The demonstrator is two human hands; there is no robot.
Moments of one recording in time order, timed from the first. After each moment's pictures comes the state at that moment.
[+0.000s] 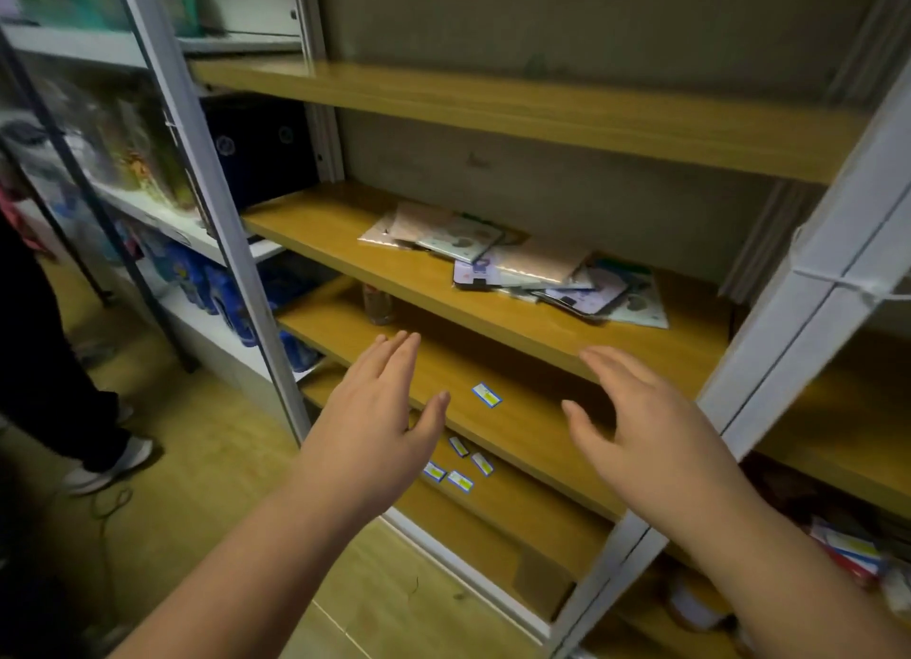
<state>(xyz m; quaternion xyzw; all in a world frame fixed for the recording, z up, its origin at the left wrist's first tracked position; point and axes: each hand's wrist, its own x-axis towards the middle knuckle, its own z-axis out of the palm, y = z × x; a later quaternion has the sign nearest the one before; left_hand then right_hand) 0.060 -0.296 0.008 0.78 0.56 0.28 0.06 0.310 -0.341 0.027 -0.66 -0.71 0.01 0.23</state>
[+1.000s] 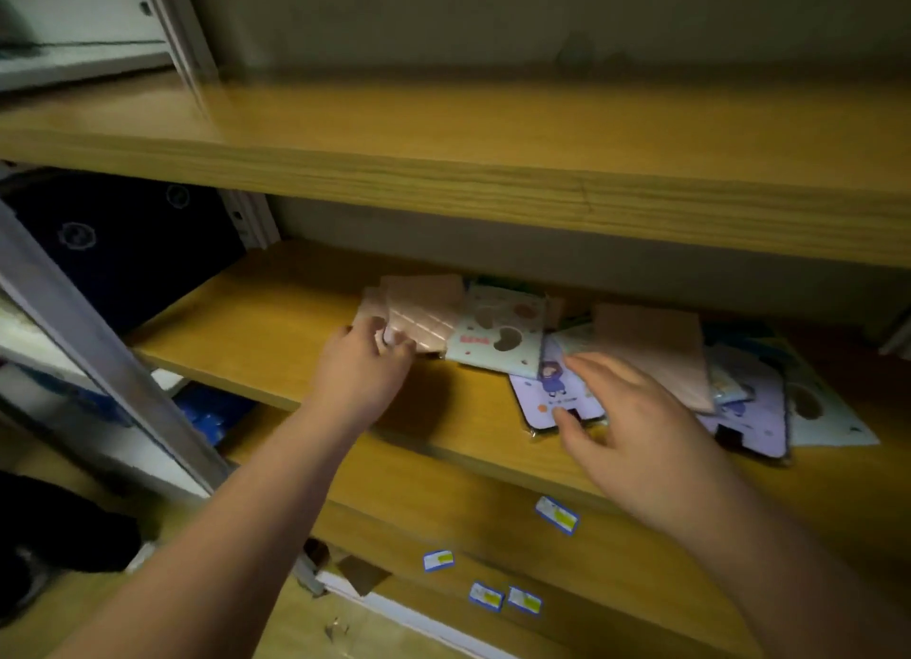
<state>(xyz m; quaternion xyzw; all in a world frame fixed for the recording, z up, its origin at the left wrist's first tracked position) 0.021 0.110 -0.005 0.73 0.60 0.24 0.23 0.234 -0.073 0.018 -0.74 -0.62 0.03 0.25</state>
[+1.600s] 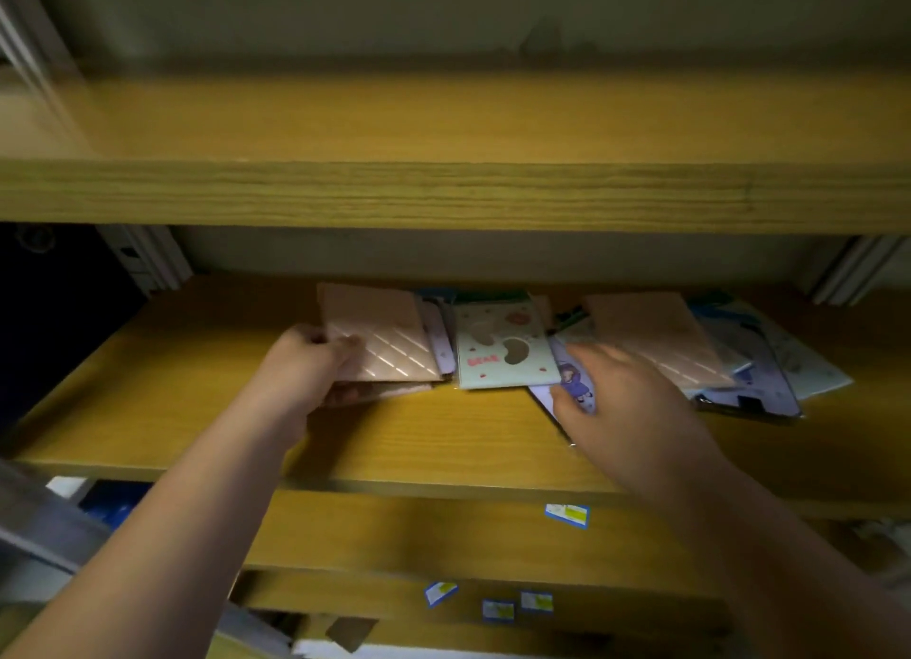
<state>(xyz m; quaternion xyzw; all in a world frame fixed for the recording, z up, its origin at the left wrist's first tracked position) -0.007 0.215 -0.013 0.58 0.49 0.32 0.57 0.191 -0.018 0.006 -0.84 -0.50 -0.01 0.22</state>
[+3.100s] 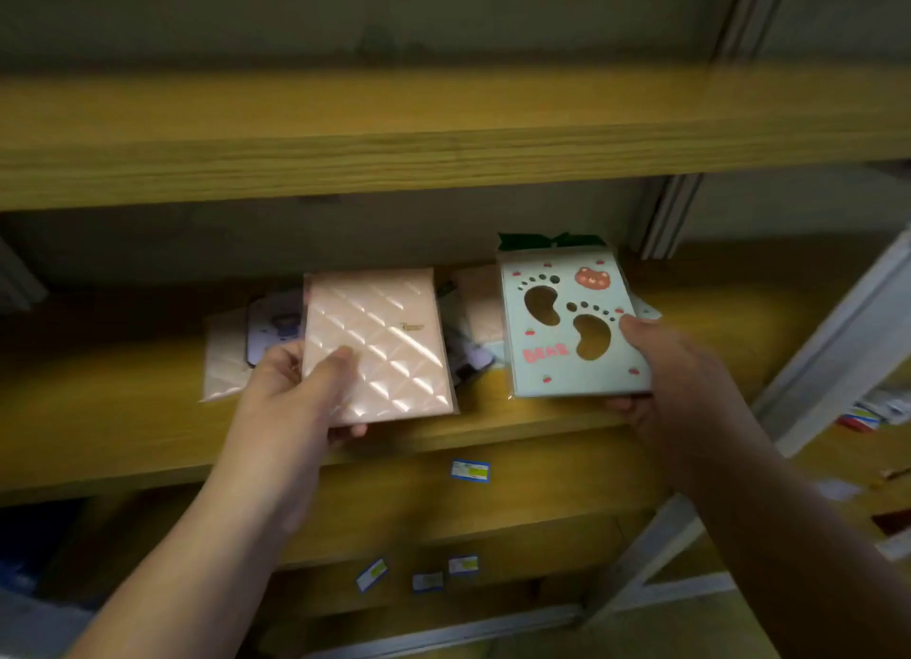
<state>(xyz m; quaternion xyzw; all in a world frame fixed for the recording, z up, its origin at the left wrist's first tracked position) 0.027 0.040 0.015 0.54 0.34 0.38 0.67 0.224 -0.162 0.034 -0.64 -0.14 0.20 0.73</state>
